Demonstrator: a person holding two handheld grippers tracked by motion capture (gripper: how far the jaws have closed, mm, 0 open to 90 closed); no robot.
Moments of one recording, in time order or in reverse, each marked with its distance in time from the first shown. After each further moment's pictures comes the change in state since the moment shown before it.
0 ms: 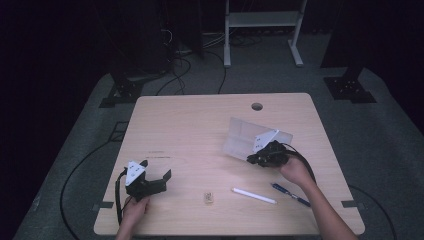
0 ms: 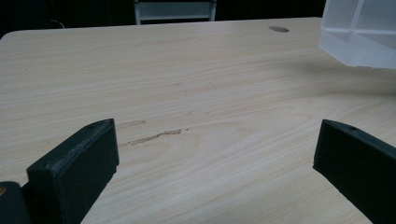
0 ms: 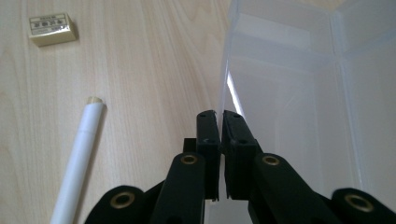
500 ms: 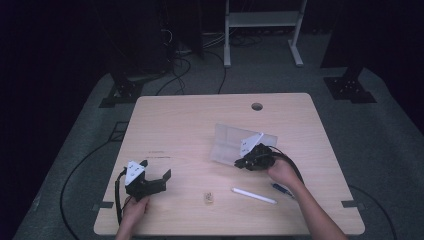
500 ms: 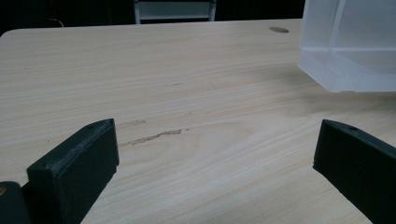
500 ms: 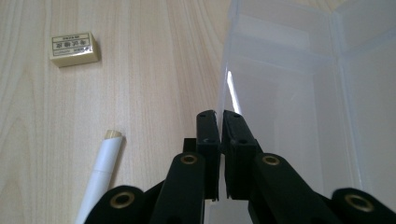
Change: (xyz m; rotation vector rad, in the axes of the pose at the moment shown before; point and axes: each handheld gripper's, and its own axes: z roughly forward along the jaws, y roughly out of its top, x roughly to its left) left arm 0.001 0.000 0.000 0.001 -0.002 -0.006; right arm 0.011 0.021 0.029 -0.010 0.074 -0.053
